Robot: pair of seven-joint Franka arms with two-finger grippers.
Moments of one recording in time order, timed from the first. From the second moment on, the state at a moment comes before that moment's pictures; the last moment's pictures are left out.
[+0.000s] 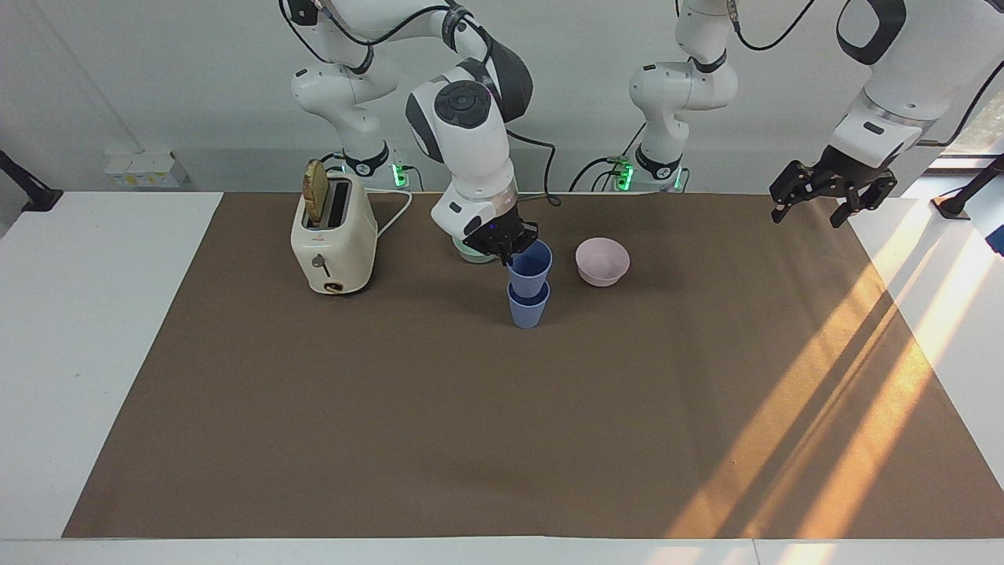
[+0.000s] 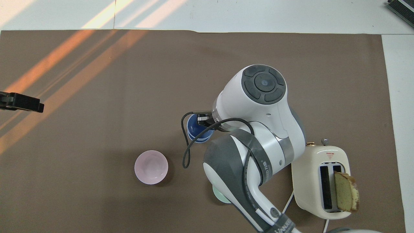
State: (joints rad) left arm -0.07 -0.02 0.06 -1.60 -0.04 1.60 0.13; right arm 0.47 0.26 0.08 -1.61 0.17 1.89 0.54
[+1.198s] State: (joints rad) left arm -0.07 -0.02 0.06 -1.60 -0.04 1.60 0.13; right arm 0.39 0.24 0.07 -1.58 0.17 1.81 0.52
